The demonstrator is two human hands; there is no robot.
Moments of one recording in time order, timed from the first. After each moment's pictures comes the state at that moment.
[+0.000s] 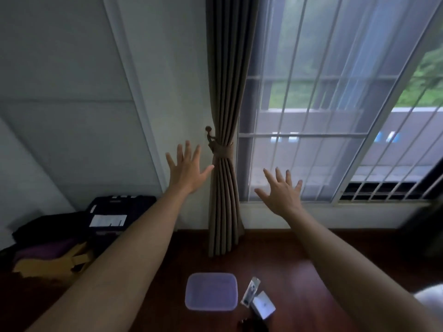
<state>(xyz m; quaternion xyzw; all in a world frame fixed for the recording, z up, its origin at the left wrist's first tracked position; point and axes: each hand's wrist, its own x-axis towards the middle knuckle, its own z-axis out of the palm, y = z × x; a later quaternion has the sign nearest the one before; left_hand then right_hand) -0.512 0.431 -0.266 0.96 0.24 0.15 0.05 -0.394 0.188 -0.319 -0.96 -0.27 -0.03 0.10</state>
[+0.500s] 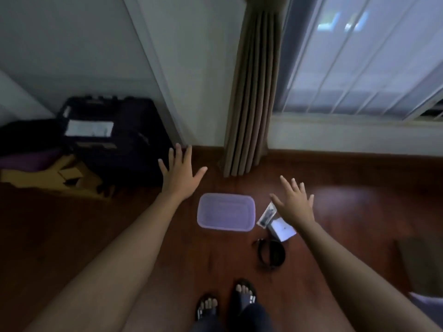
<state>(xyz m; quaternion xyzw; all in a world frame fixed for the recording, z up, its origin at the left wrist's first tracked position) -0.565 0.499 -0.649 0.93 0.33 -0.05 0.14 -0.435 0.219 -0.704 -0.95 -0.19 0.21 0.12</state>
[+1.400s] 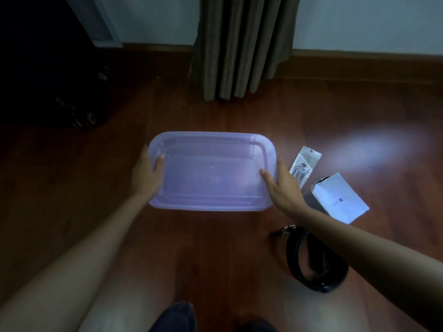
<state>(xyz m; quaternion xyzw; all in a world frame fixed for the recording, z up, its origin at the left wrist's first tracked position) -0.553 0.544 -1.252 0.82 0.44 0.05 0.35 -0.412 0.259 -1.226 -0.92 -0.14 0.20 0.32</state>
